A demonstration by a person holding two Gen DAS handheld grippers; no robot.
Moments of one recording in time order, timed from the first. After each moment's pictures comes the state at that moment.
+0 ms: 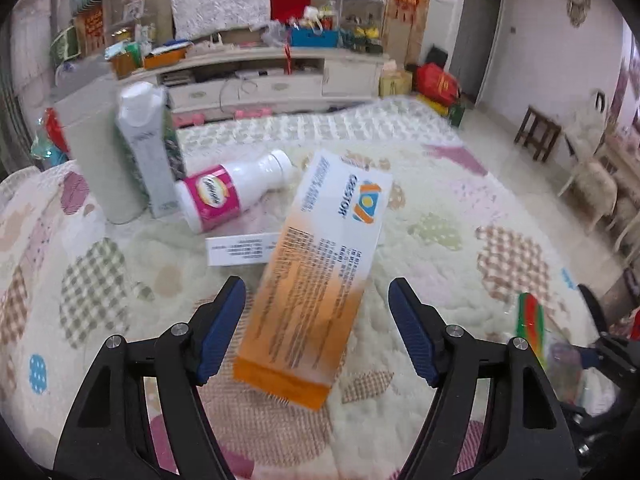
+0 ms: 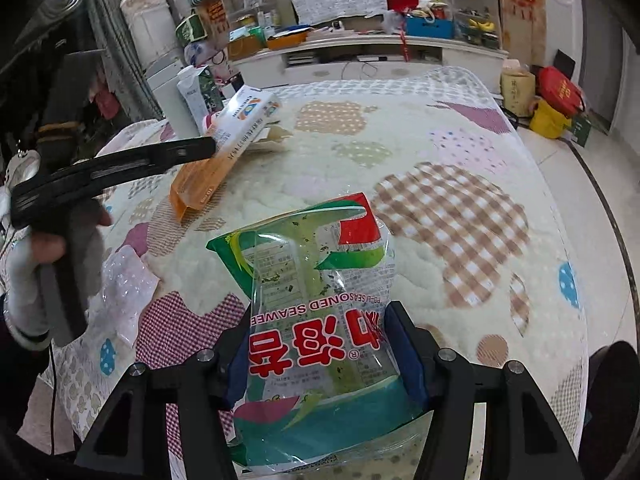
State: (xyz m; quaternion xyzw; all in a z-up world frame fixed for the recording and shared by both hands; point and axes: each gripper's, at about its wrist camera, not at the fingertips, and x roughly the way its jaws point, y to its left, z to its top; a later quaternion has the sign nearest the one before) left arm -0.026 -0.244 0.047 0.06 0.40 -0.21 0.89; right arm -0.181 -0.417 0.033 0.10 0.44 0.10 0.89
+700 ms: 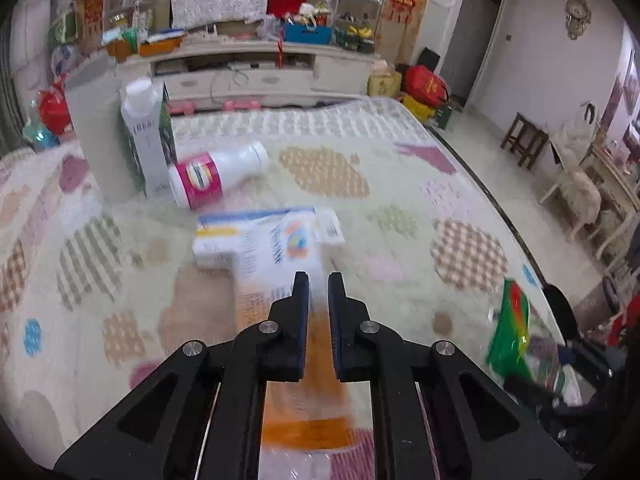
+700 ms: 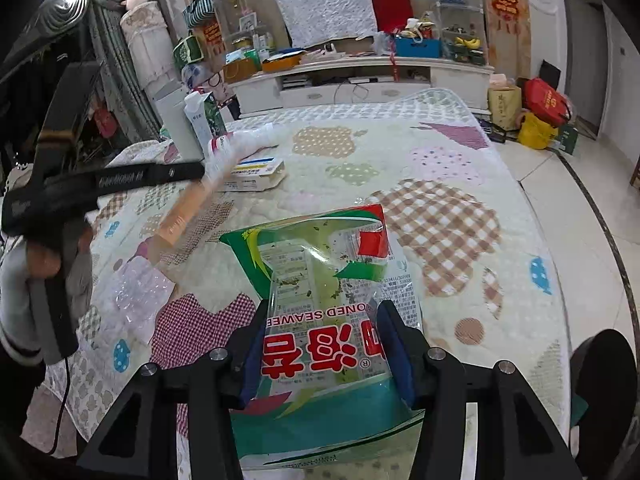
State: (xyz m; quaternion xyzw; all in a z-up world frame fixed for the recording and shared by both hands) left arm -0.067 -0.239 0.066 0.02 0.42 -0.23 0.88; right arm -0.212 -0.422 0.051 0.11 0.40 0.08 0.91
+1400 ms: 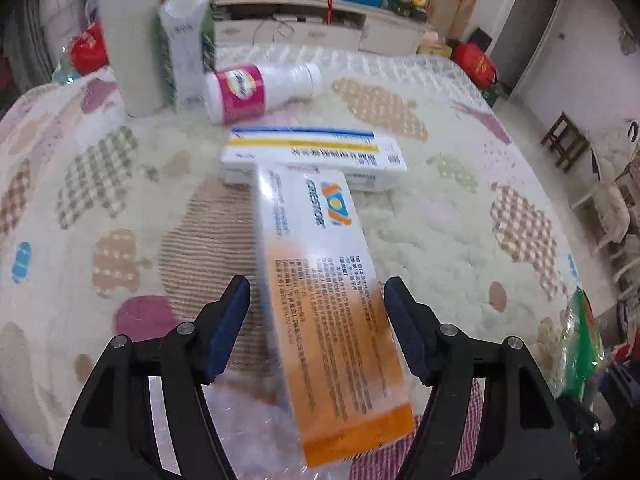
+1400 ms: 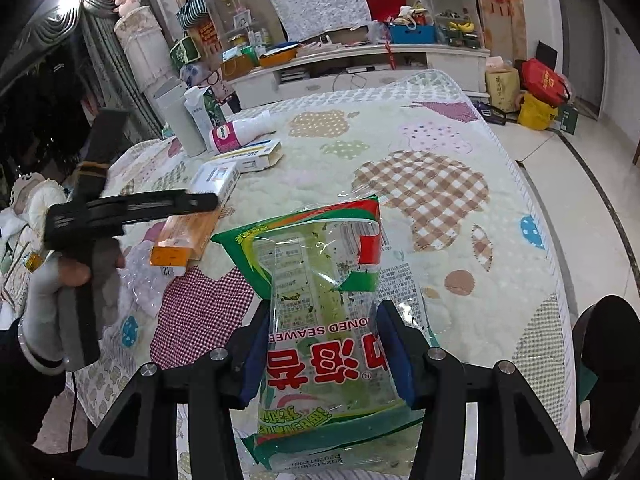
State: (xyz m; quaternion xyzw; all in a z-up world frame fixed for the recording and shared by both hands) left arm -0.058 -0.229 0.017 0.00 0.49 -0.15 0.86; right arm -0.232 -0.431 0.038 0.13 0.41 0.09 0.90
